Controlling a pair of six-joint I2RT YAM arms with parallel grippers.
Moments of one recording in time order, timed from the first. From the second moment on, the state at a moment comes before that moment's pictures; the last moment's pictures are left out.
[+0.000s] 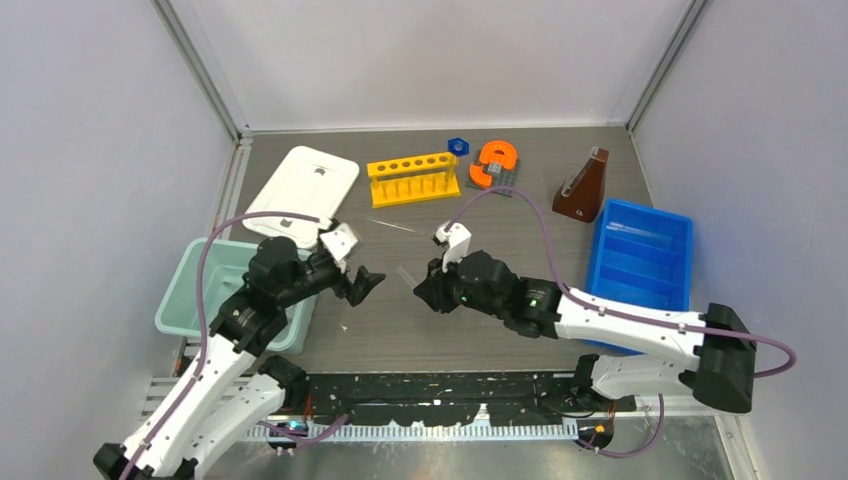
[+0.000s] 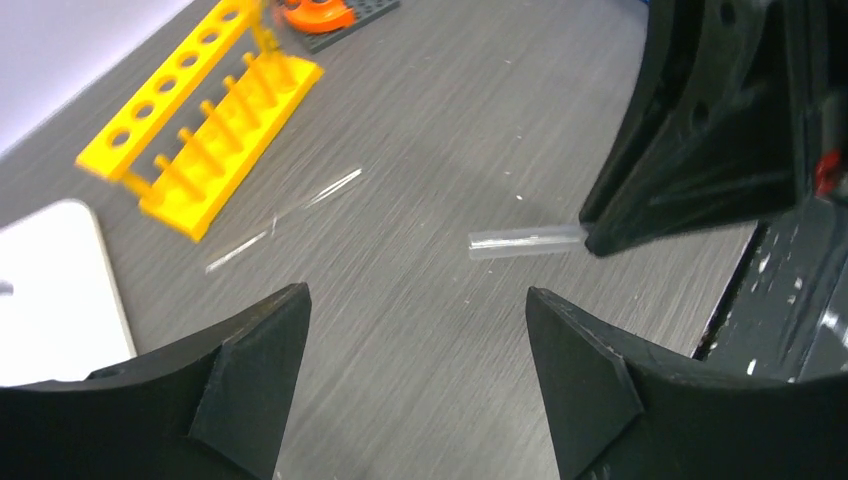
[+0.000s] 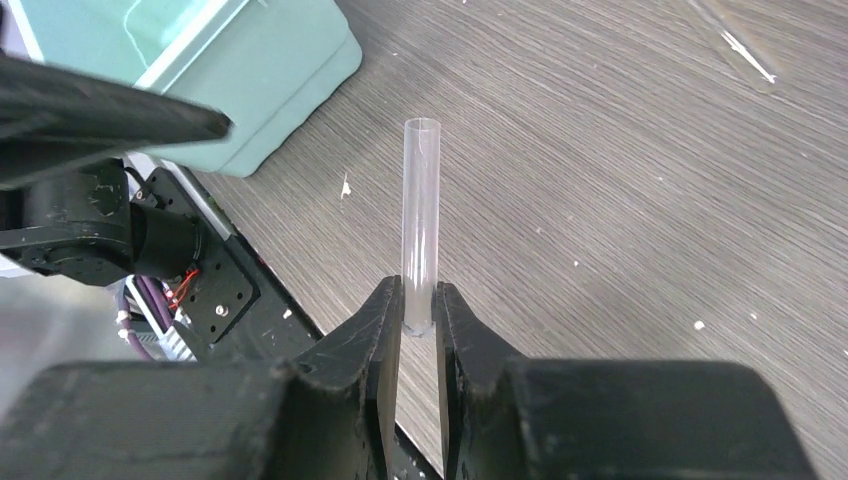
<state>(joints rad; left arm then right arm) -0.48 0.63 0.71 -0.35 0.37 0.15 1.12 1.21 0.81 -0.04 0.17 0.48</state>
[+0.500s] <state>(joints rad) -0.84 0.75 0.71 -0.34 0.26 0.74 1.11 1.12 0.92 -0.36 0.17 0.48</state>
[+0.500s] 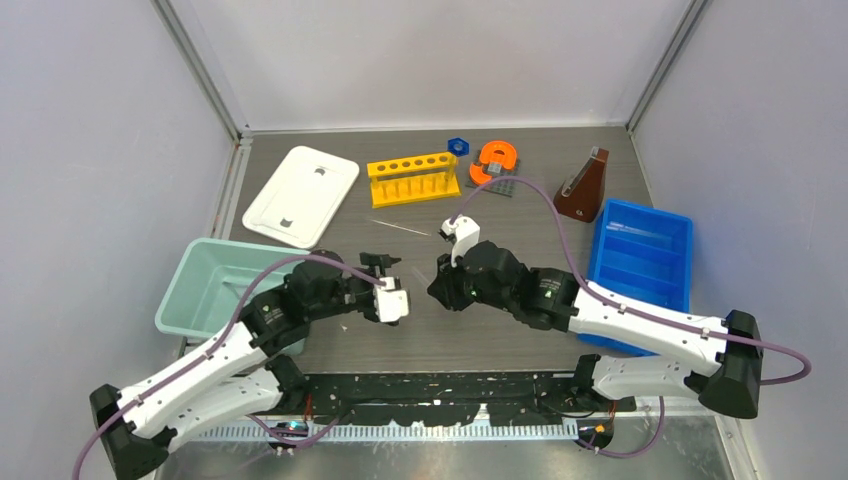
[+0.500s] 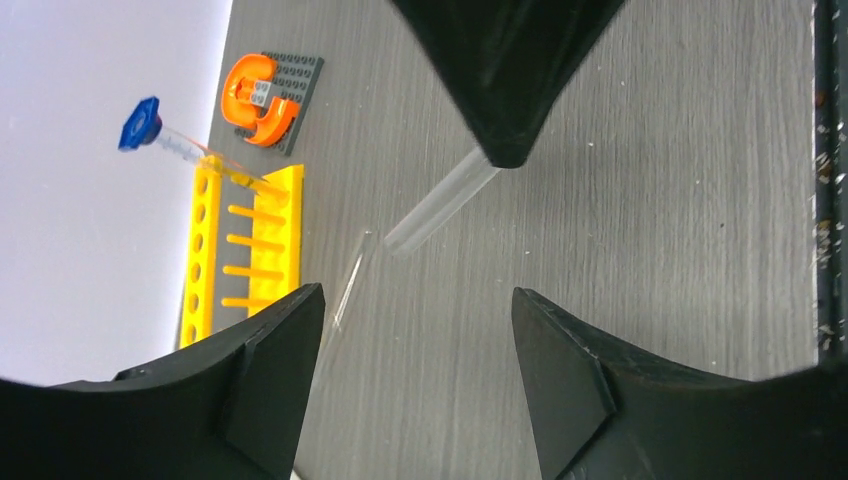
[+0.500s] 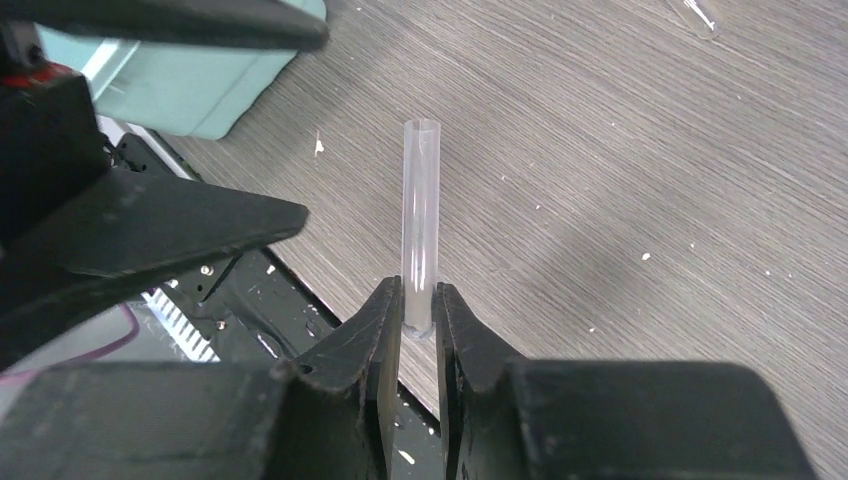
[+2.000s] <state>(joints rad) -1.11 0.88 0.67 -0.14 -0.05 0.46 1.10 0.98 0.87 -0.24 0.19 0.56</state>
